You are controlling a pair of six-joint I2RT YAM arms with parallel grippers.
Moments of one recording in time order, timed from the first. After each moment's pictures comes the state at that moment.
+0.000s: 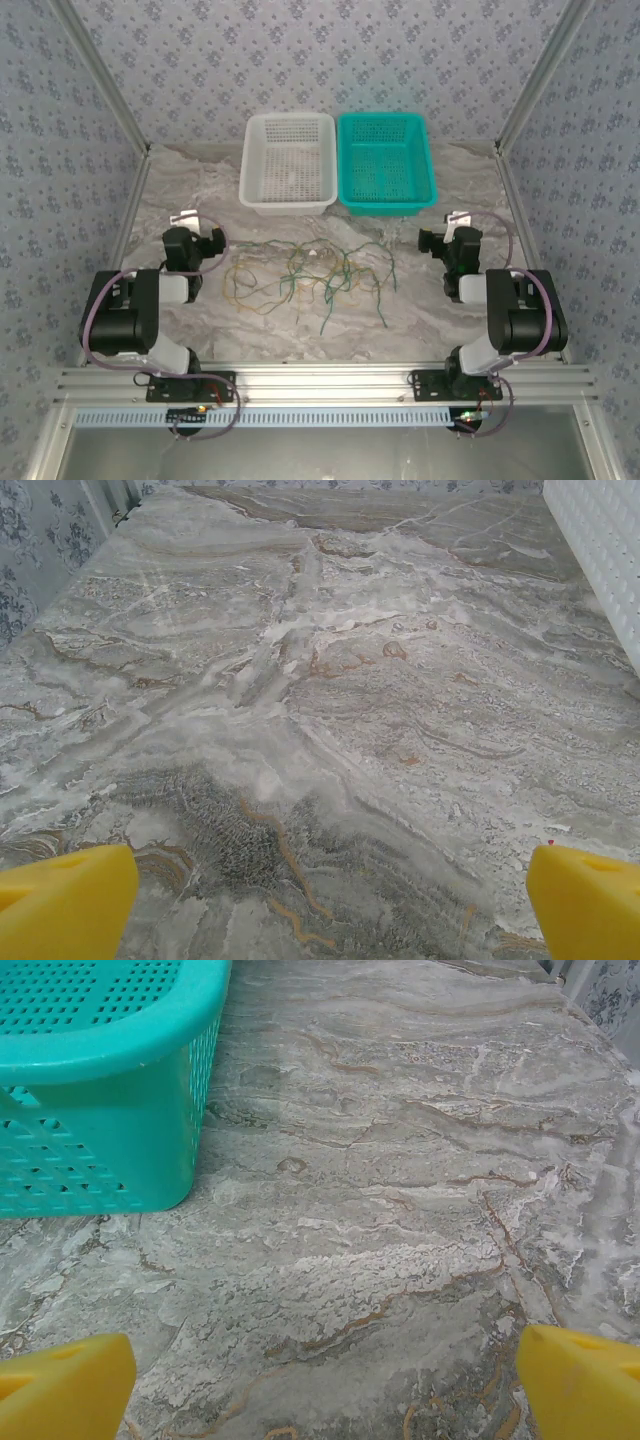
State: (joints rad) left arm 0.01 1.53 0.39 0.73 -0.09 -0.04; right arm -0.03 1.52 0.38 0.70 0.06 -0.02
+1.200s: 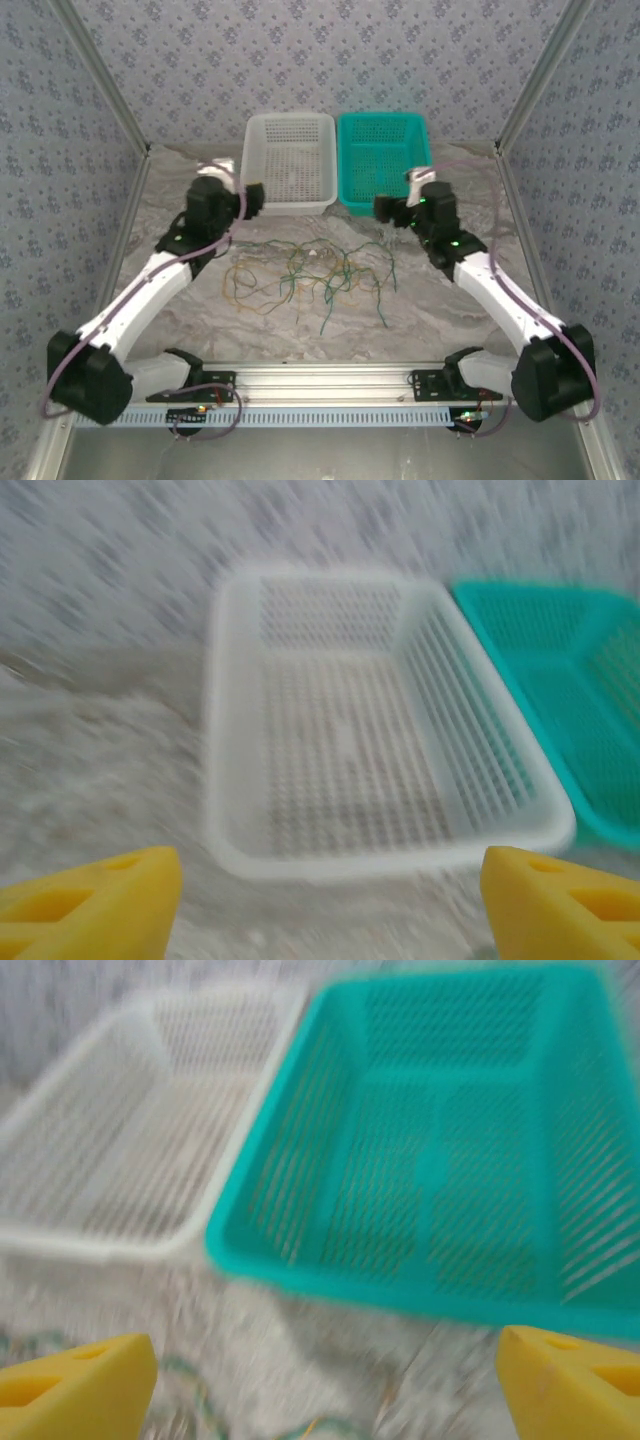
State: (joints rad) left arm -0.47 1.24 0.96 -0.16 -0.18 -0.26; right arm 0.38 1.24 0.86 -0.12 0.02 0.22
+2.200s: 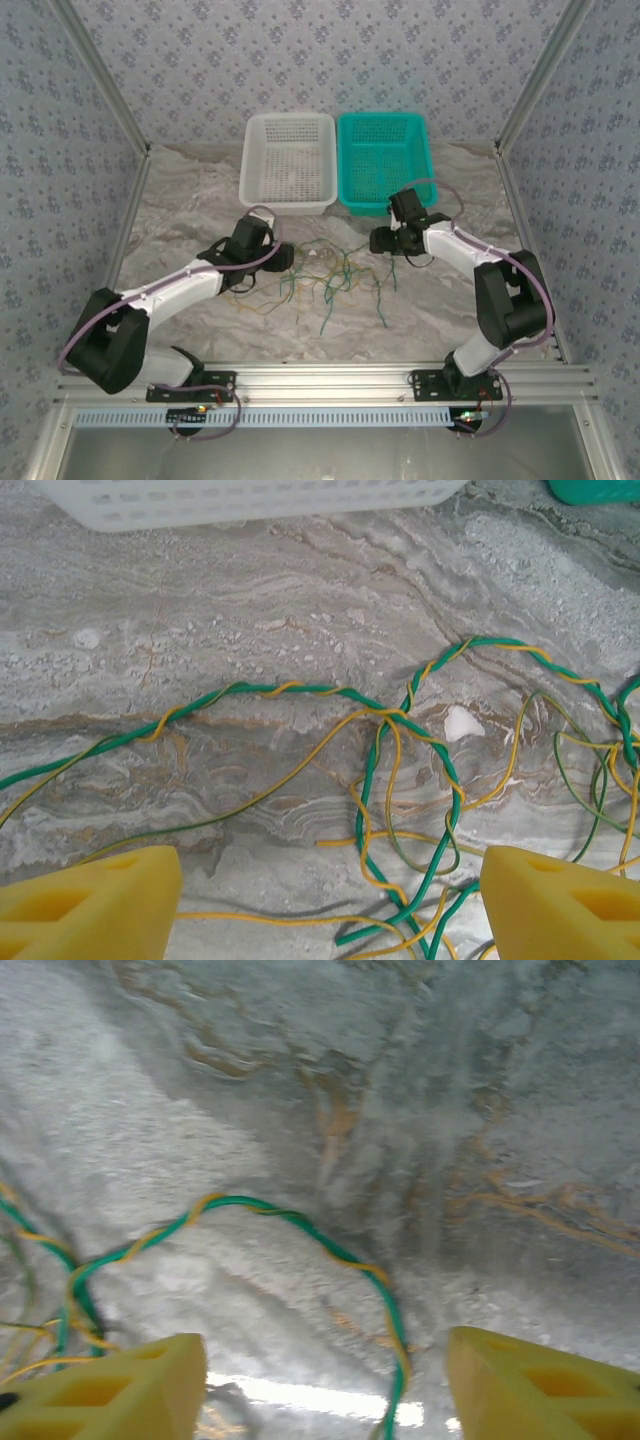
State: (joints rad) left arm -0.59 1.34 0.72 -0.19 -0.08 -0.38; right arm 0.33 1.62 0.98 -0.48 -0.05 0.32
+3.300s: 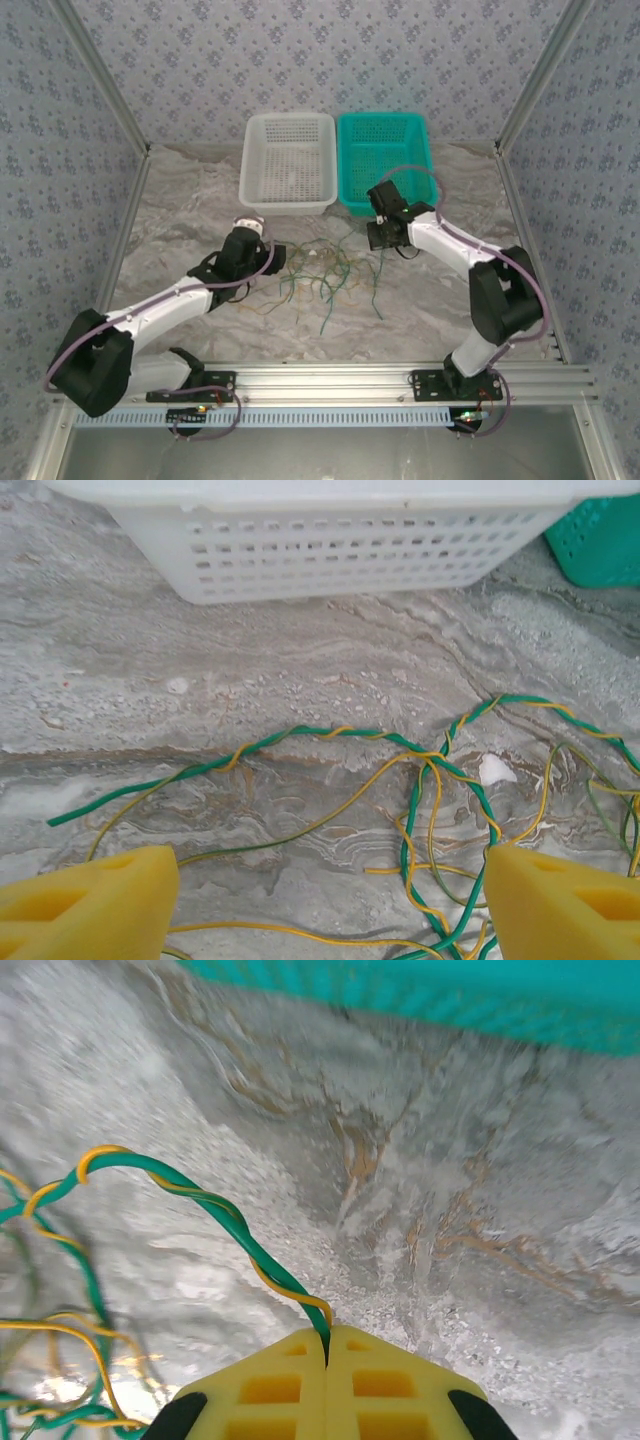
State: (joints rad) left arm -0.61 1.20 0.58 -0.04 -0.23 -0.38; right arm 0.47 1.61 1.15 -0.63 0.15 0.25
